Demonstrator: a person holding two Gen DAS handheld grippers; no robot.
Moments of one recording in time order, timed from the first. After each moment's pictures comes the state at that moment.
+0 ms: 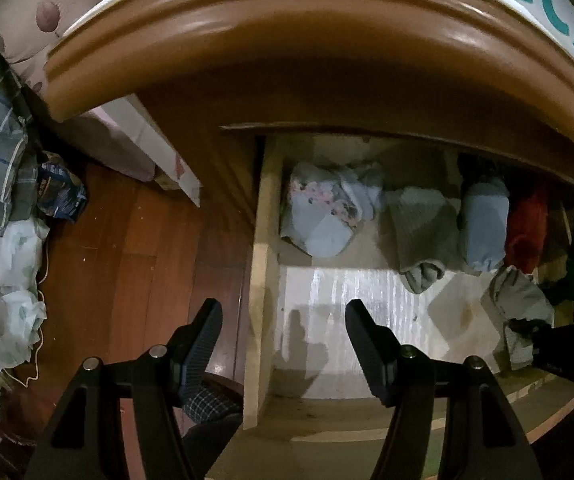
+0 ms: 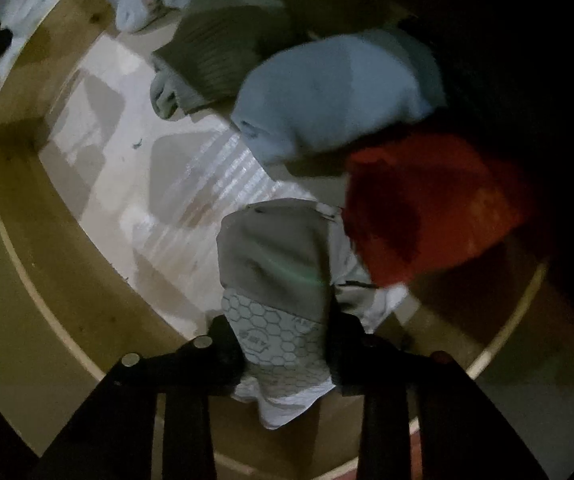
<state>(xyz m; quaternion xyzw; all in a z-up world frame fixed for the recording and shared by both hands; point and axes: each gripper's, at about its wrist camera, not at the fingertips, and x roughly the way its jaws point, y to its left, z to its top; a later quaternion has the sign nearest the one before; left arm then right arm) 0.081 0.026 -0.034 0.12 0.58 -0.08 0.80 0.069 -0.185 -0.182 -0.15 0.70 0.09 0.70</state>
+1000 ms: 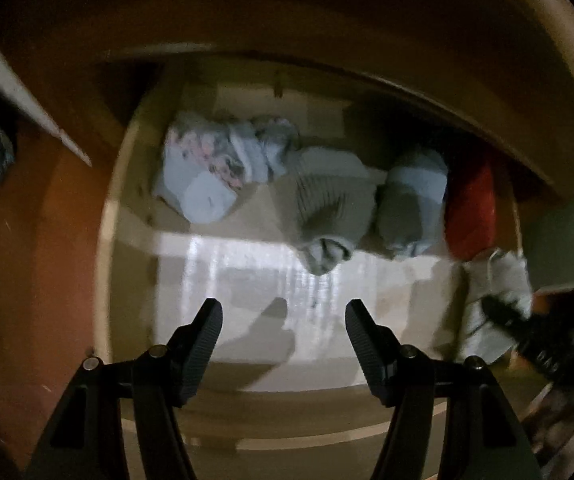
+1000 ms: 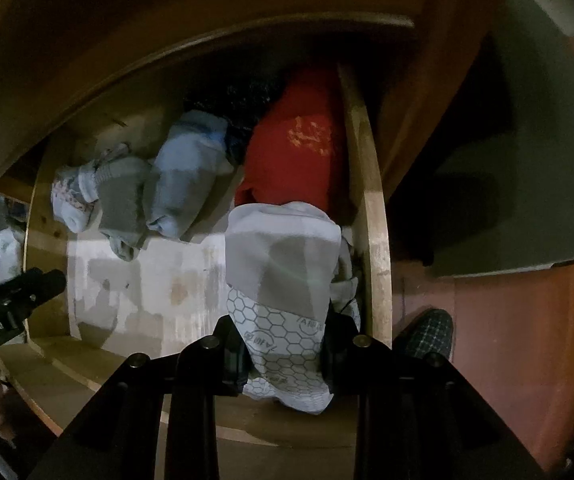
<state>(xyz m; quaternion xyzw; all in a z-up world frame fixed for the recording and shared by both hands) 0.081 -0.014 -0.071 0.00 0.65 -0.15 0.75 0.004 -0.250 -0.121 0.18 0.56 -0.10 0.80</state>
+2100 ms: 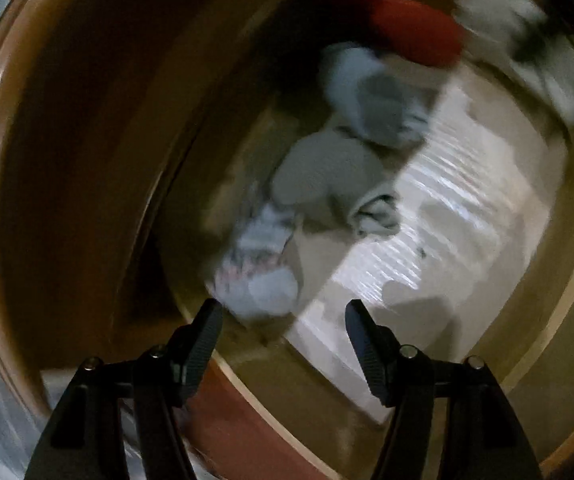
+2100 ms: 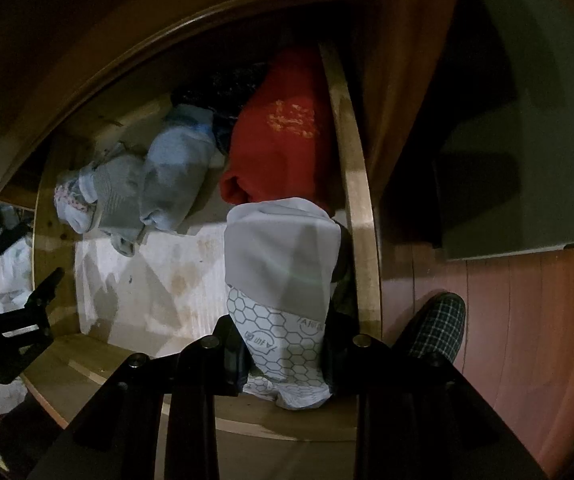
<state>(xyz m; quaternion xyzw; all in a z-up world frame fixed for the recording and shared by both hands) 0.020 -0.080 -0.085 0.57 0.37 -0.27 0.68 0.000 -0.255 -0.126 0.21 0.58 -0.08 0.78</state>
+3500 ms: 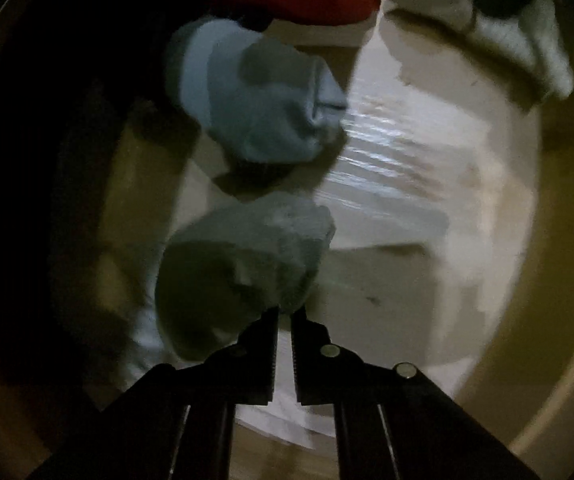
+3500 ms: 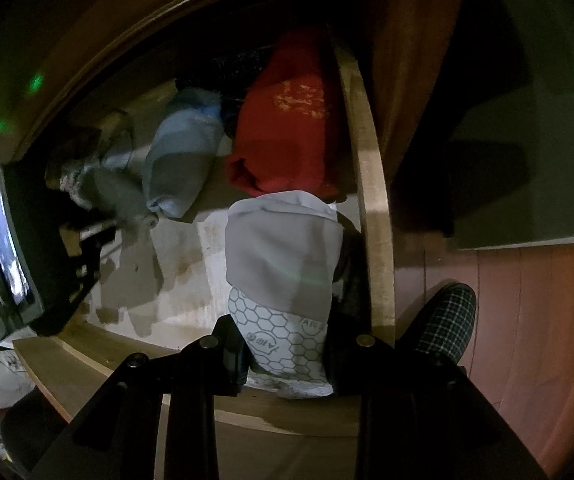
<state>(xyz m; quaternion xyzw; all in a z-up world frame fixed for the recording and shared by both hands) 0.083 -0.100 -0.134 0.56 0.46 -0.40 0.56 0.000 -0.255 -0.130 0.22 0.59 -0.06 0.77</state>
